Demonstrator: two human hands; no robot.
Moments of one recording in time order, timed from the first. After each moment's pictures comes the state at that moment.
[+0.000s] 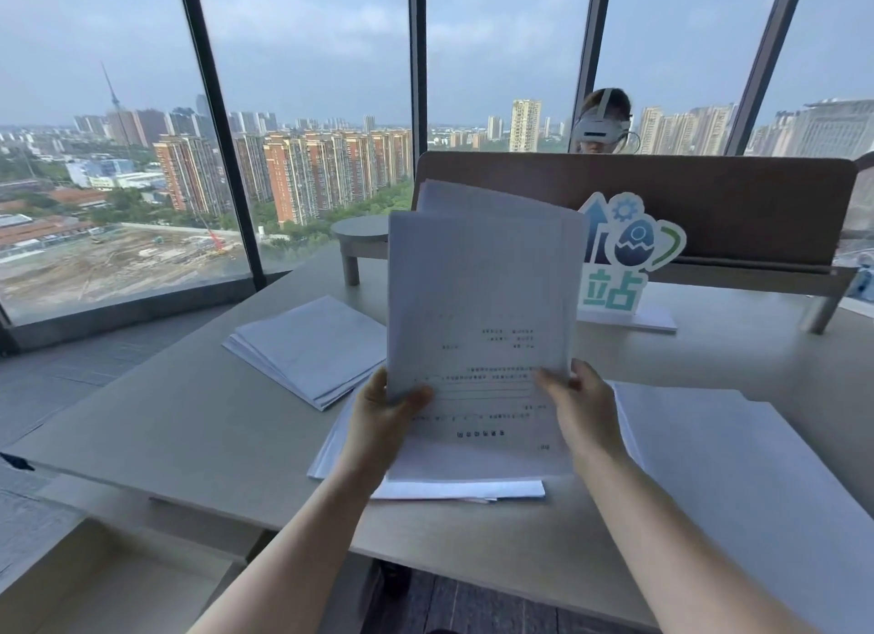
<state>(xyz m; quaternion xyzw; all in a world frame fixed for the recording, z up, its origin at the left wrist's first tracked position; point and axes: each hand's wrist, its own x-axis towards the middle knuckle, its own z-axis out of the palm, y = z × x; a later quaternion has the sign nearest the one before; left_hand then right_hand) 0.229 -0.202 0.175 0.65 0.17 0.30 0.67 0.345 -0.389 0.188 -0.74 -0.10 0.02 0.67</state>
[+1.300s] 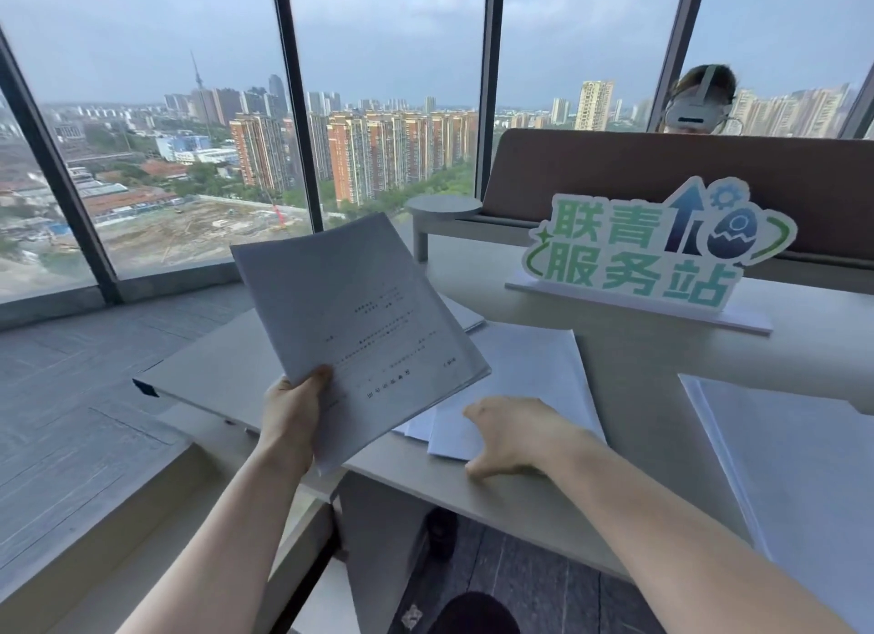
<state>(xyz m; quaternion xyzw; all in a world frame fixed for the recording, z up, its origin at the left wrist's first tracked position) 0.120 -0.084 0.157 0.50 0.38 0.41 0.66 0.263 -0.287 0.189 -0.85 -0.51 0.11 -0.07</state>
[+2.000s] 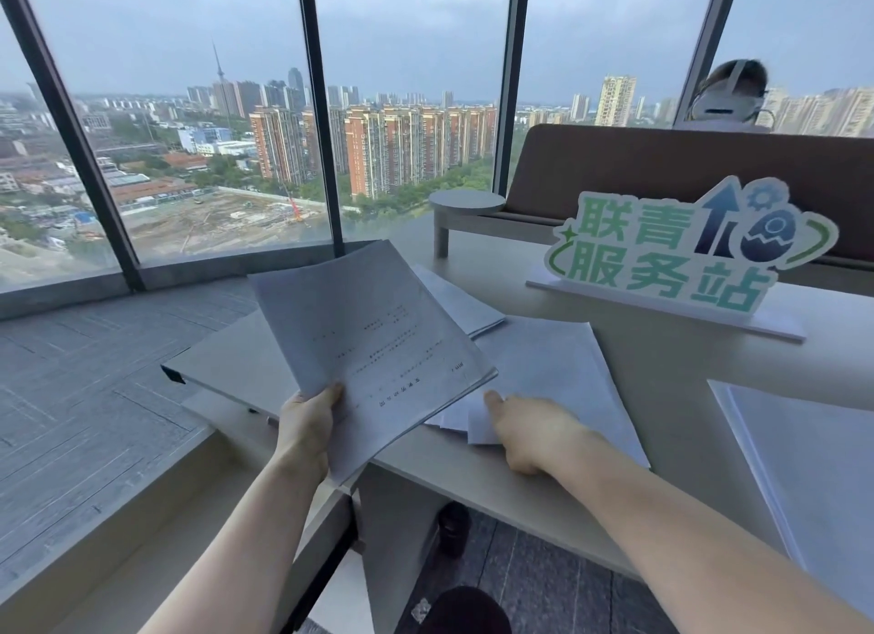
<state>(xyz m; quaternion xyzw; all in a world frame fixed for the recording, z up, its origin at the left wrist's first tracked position) 0.106 -0.085 0.142 0.43 0.41 0.39 0.71 0.265 -0.270 0.176 -0.87 -0.47 0.08 -0.15</state>
